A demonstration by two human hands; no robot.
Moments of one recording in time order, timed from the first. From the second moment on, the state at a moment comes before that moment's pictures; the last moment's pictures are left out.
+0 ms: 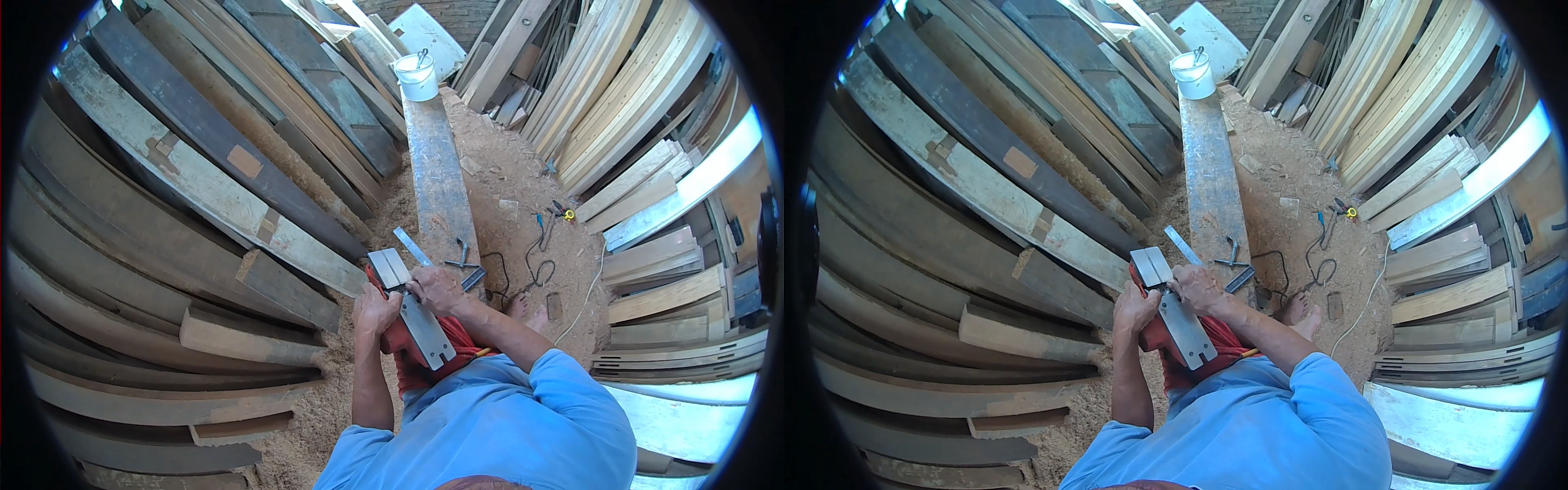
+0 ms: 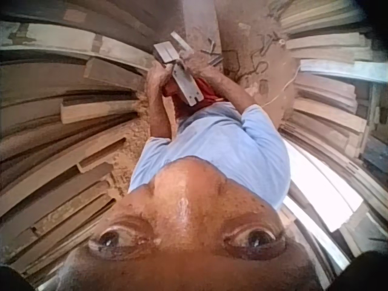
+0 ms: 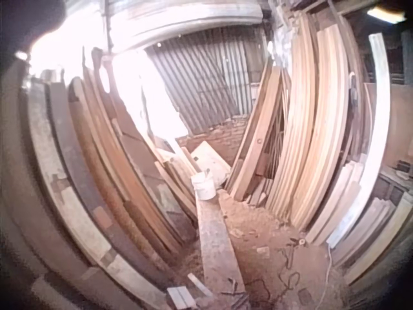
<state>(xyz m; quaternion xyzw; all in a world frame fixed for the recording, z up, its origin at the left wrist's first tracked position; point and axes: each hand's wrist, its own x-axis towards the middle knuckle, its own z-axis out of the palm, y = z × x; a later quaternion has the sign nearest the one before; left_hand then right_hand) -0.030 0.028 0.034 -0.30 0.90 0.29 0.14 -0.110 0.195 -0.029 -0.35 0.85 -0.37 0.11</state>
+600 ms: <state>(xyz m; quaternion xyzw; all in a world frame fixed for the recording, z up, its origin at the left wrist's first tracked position) -0.026 0.023 0.035 -0.30 0.90 0.28 0.14 -0.106 0.195 -0.024 -0.36 0.85 -0.37 0.08</state>
